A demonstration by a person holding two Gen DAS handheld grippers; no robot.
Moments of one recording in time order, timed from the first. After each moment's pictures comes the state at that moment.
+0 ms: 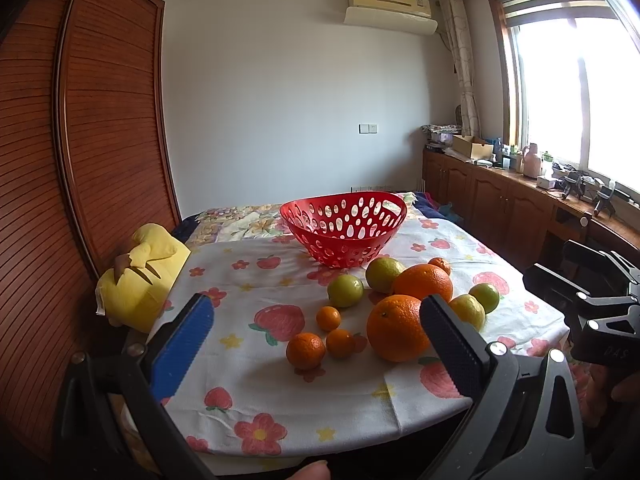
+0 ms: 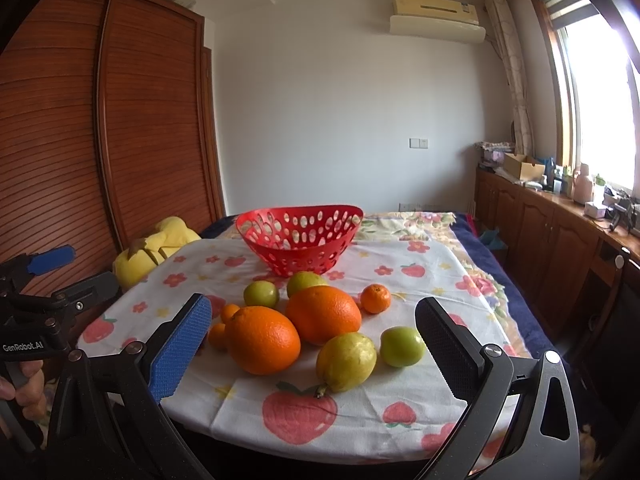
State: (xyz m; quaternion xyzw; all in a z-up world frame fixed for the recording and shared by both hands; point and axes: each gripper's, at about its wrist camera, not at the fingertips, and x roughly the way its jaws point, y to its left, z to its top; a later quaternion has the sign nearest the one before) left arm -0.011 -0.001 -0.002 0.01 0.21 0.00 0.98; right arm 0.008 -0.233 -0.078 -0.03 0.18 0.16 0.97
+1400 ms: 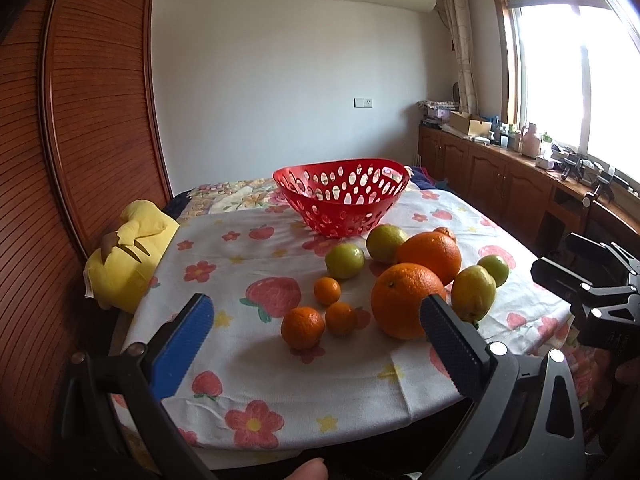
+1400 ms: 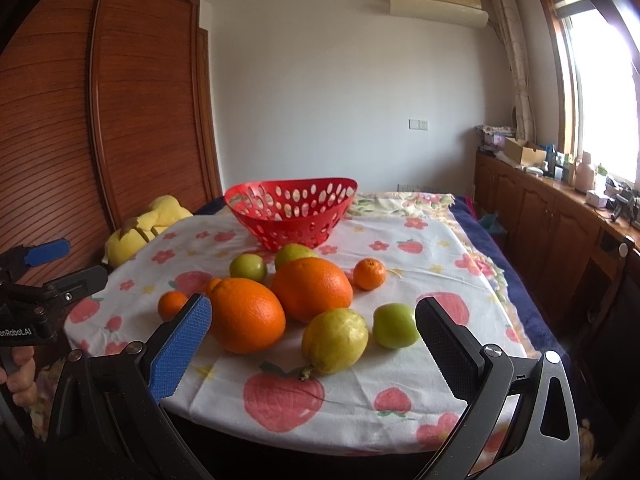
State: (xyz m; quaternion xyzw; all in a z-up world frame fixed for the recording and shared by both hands) left arm 0.010 0.002 -0.033 0.02 0.26 -0.01 0.97; right arm 0.028 -0.241 -0.101 -0.04 0.22 0.15 0.96
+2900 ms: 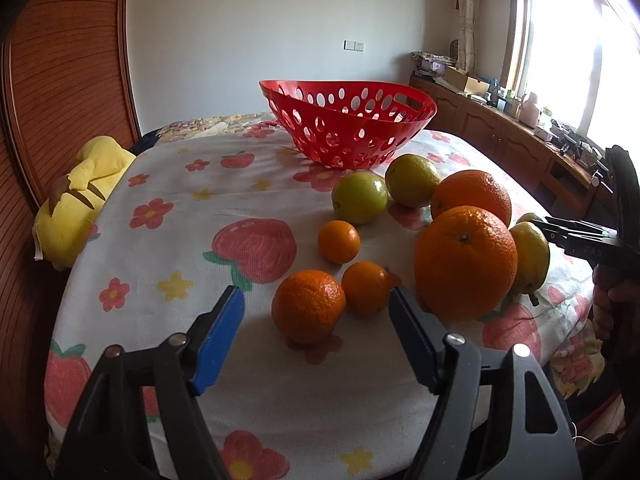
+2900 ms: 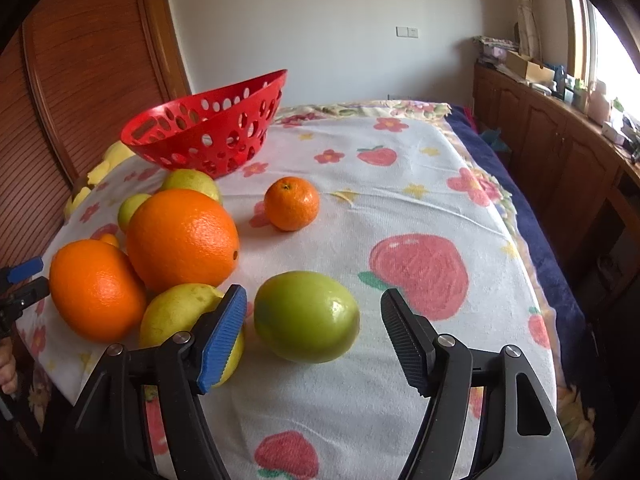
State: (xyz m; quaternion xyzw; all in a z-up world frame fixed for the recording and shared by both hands) left arm 0.090 0.030 -0.105 -0.02 0.37 -0.06 0.93; right arm 0.160 -0.299 -0.174 -0.03 0.38 0.15 0.91
